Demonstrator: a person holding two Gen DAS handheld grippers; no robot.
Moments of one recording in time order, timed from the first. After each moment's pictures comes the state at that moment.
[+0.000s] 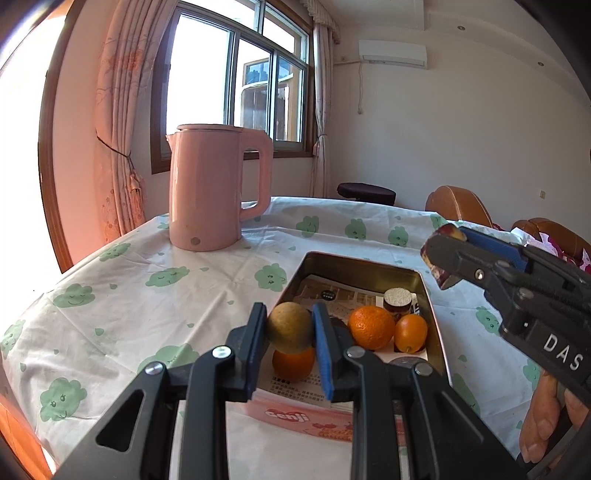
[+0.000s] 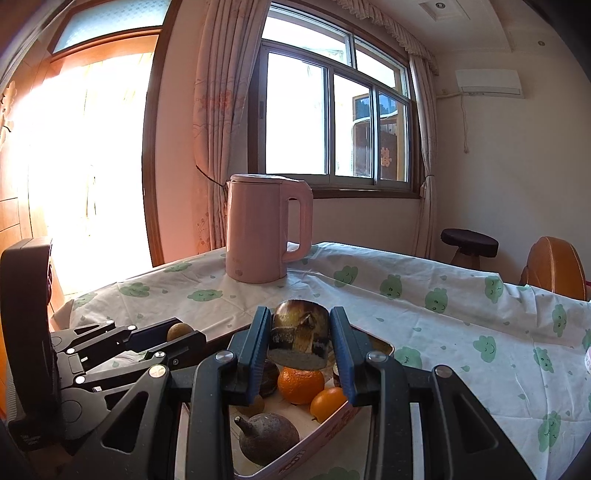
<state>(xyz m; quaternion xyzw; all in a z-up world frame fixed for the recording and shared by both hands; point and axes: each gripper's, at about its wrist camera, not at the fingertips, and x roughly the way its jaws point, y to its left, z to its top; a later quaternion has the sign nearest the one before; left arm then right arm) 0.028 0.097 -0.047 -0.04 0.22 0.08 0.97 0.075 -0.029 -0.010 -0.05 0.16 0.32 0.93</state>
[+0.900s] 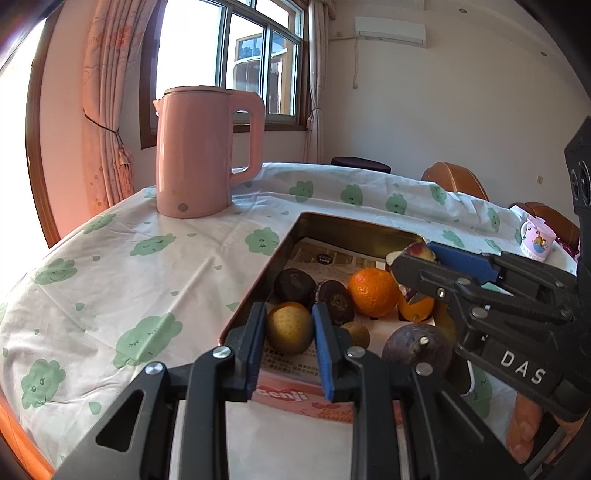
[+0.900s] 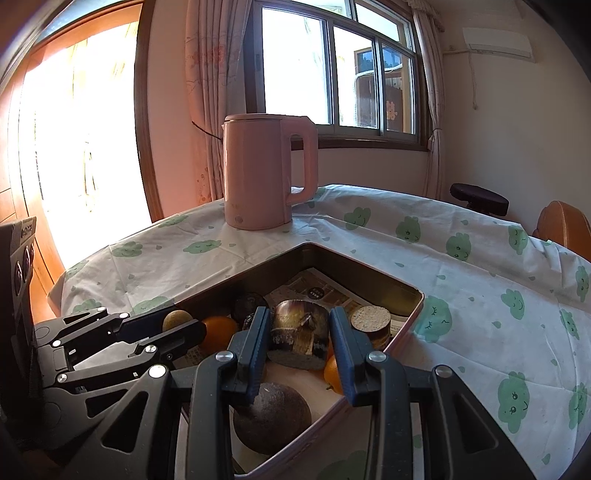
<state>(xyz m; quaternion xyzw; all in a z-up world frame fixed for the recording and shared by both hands) 0.039 0.094 -0.071 -0.05 0.27 0.07 0.96 0.098 -0.011 -0.050 -0.06 0.25 0.33 0.91</state>
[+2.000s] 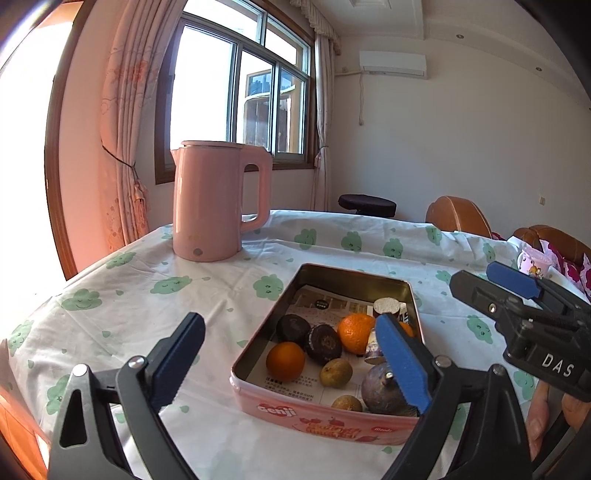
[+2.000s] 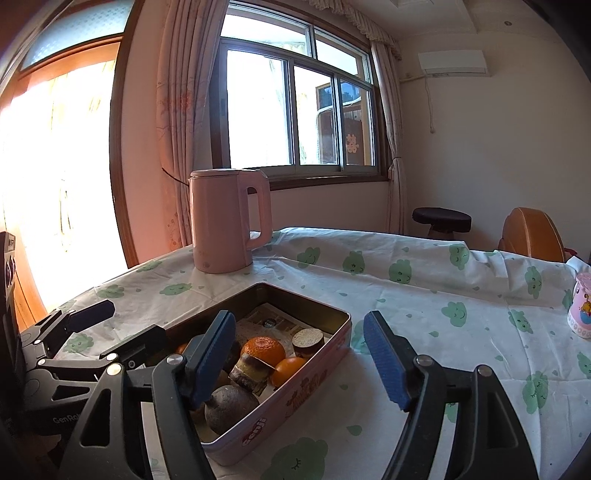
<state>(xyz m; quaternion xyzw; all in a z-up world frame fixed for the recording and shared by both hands) 0.013 0.087 -0.038 -0.04 0.20 0.09 0.98 0.072 -0.069 -0.020 -0.01 0.18 0.26 0.95</state>
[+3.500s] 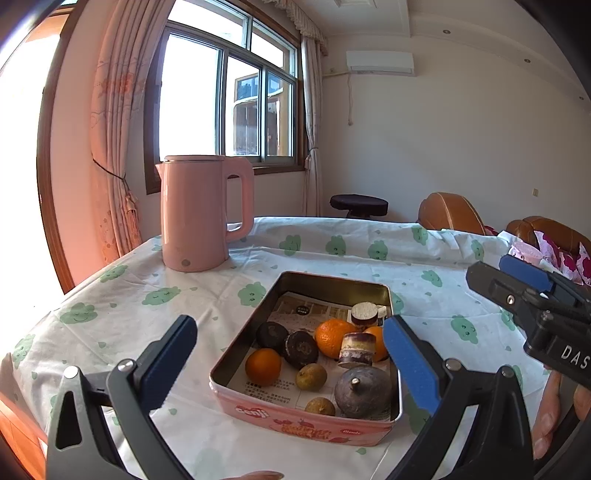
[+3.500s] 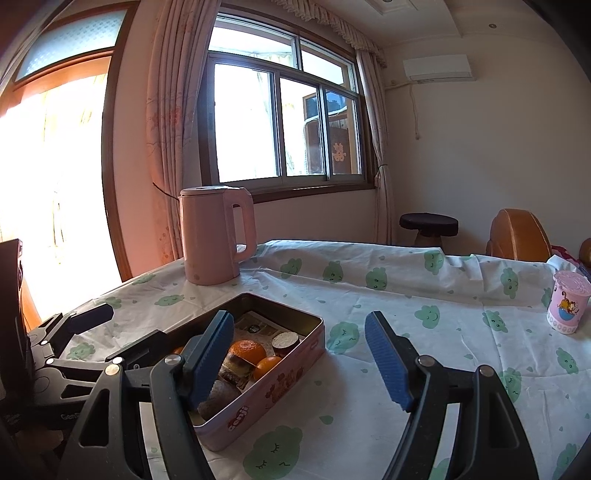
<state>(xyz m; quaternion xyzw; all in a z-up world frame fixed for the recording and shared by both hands) 0.010 0.062 -0.026 -0.02 0.19 0.08 0.98 0.056 -0.101 -0.006 0.00 0.16 0.24 0.96</state>
